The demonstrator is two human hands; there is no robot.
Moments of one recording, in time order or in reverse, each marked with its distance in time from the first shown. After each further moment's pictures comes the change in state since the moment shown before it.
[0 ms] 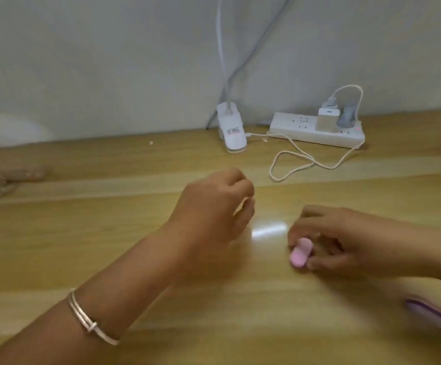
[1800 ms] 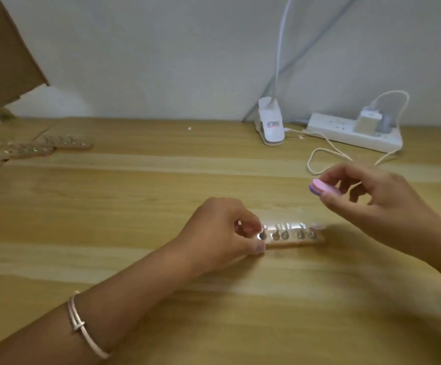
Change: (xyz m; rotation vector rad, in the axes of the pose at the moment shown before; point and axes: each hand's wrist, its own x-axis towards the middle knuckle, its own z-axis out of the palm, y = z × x) left_hand -0.078 -0.022 -0.009 -0.500 -0.206 -0.379; right_hand 0.028 -0.058 0.014 0.163 0.601 0.145
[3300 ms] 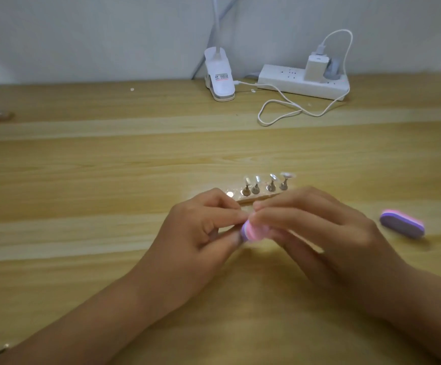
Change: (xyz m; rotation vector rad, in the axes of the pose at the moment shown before) left_hand -0.054 0.036 0.050 -0.208 0.022 0.298; right_hand -0.104 -0.006 0.033 -0.098 0.102 -0.511
